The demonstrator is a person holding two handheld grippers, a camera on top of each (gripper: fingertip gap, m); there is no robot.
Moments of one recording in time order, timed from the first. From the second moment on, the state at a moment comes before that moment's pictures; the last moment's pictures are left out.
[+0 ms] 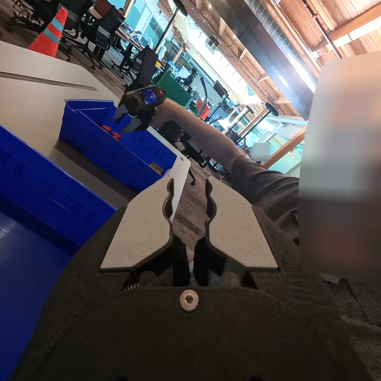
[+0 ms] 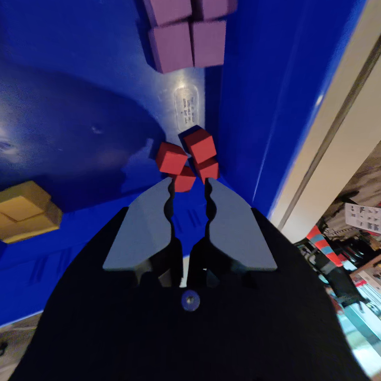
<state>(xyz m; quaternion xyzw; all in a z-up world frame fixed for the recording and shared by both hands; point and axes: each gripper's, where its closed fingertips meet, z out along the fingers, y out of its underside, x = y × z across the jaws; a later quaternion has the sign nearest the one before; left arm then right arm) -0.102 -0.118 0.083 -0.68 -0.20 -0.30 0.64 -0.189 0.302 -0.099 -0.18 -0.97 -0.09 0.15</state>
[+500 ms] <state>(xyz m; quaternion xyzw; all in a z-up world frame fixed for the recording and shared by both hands) -0.101 -0.122 0.086 -0.68 -0.20 -0.29 0.65 -0.153 0.299 -0.147 -0.19 -0.97 -0.12 0.06</state>
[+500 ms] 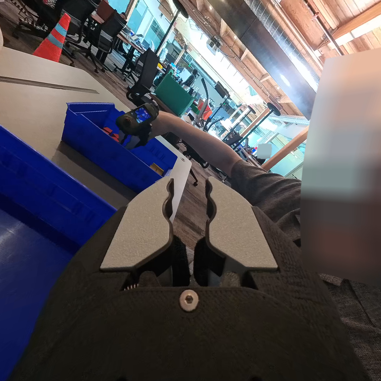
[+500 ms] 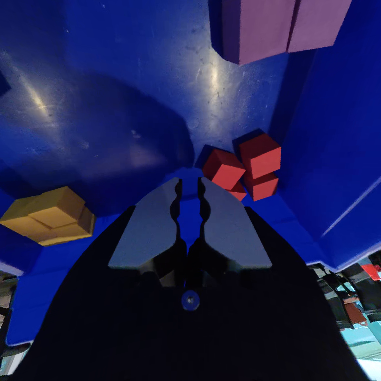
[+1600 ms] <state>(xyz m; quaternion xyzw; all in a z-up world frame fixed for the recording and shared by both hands) -0.092 -0.092 0.048 -0.68 -0.23 0.02 0.69 0.034 0.144 -0.037 -0.37 -0.71 0.38 0.47</state>
